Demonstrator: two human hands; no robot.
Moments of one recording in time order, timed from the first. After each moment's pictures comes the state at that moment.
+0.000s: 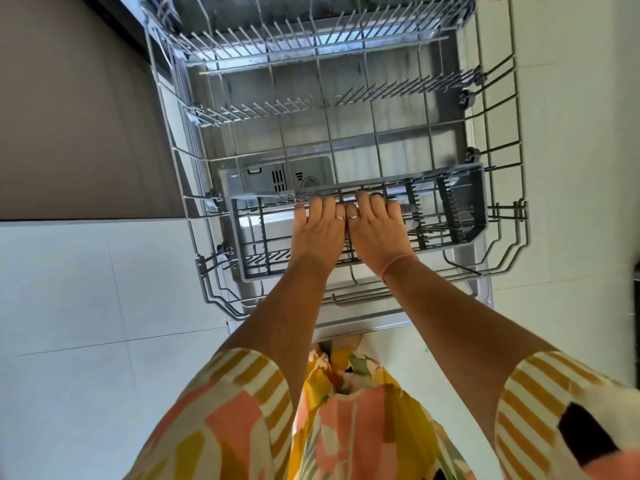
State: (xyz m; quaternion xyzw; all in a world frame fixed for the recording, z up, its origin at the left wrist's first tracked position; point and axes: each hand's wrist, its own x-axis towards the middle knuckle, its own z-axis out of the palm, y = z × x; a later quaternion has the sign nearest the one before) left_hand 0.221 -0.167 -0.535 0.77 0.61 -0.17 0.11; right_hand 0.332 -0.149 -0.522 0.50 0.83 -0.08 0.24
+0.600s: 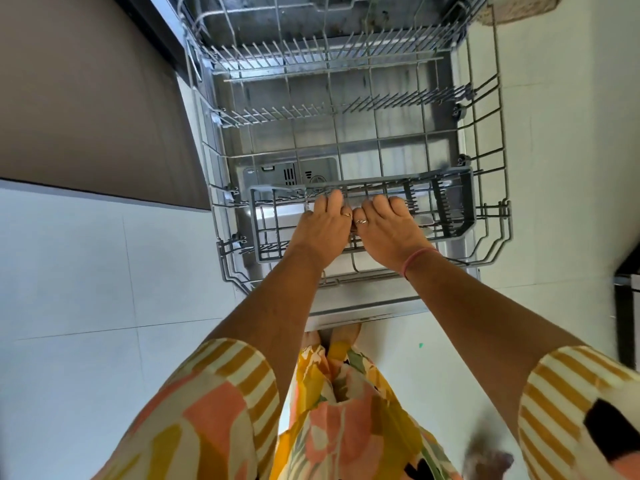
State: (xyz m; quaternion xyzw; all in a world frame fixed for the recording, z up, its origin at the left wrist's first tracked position) left_hand 0.204 -0.168 -0.475 0.78 0.57 -0.12 0.23; right_hand 0.347 -0.159 -0.482 0.35 0.92 0.06 0.17
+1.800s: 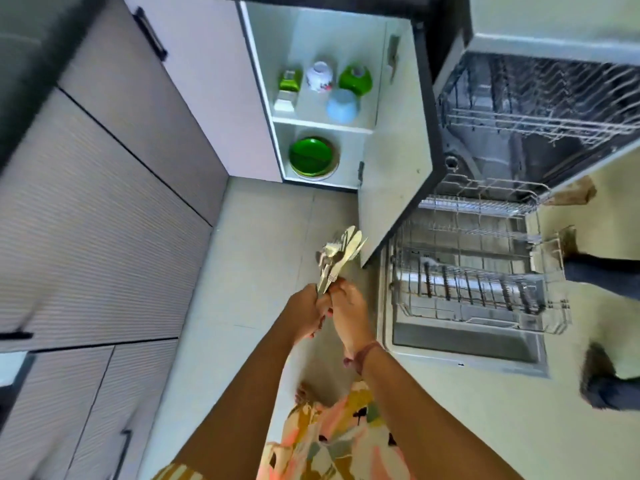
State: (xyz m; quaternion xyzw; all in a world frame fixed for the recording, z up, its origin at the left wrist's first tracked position) left_hand -0.172 -0.424 -0.140 0.35 0.74 0.20 0.55; right_hand -0.081 -0.401 -0.151 0.61 0.37 -0.66 -0.25
